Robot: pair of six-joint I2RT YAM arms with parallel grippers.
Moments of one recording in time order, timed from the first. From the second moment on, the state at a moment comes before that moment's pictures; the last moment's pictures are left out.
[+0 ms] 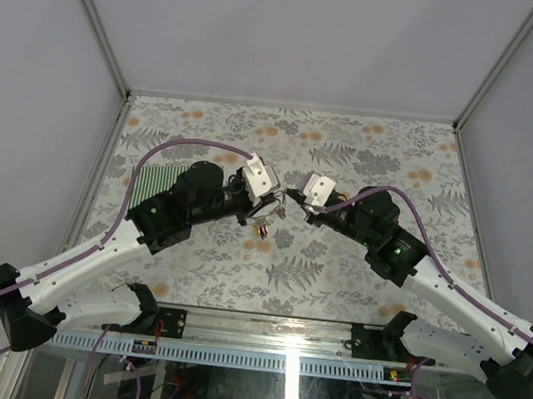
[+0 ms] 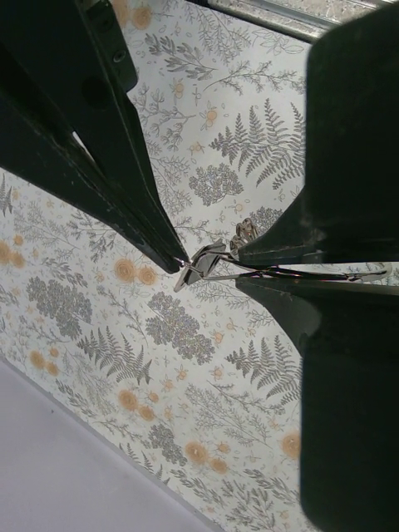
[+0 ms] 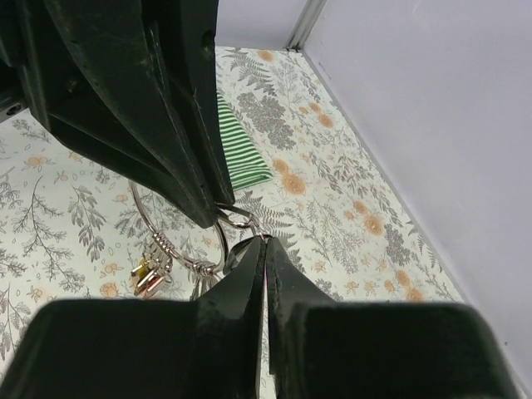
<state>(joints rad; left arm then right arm) -0.85 1.04 1.01 -0.24 0.15 0.23 0.83 1.01 0.85 0.07 -0.23 -0.43</state>
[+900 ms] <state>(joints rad) -0.85 1.05 1.02 -0.31 0.32 0.26 0.83 0.98 0.85 0.07 -0.24 -0.42</state>
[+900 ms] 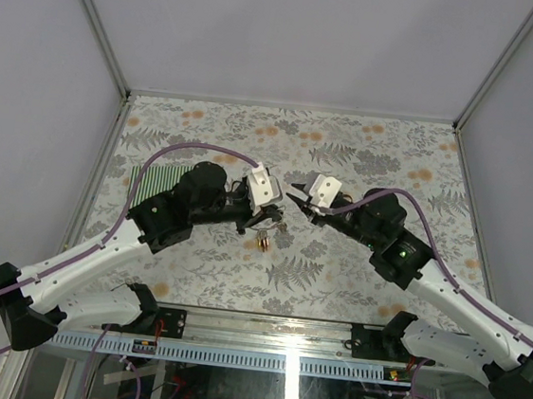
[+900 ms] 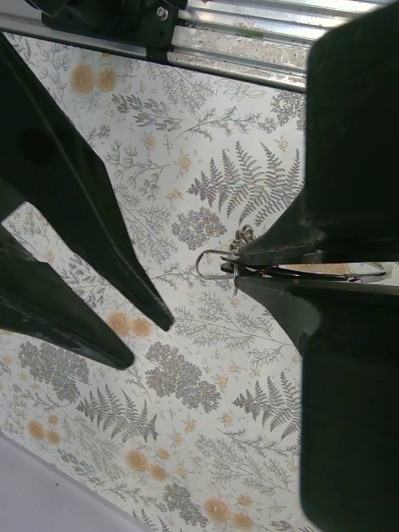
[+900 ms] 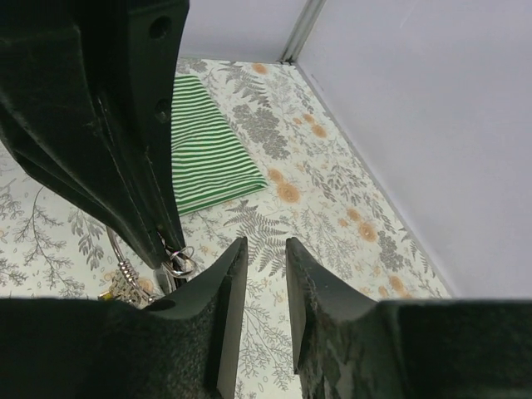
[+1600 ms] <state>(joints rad) -0.85 1.05 1.02 -0.28 0.16 0.20 0.83 1.00 1.05 -0.25 -0.01 0.40</state>
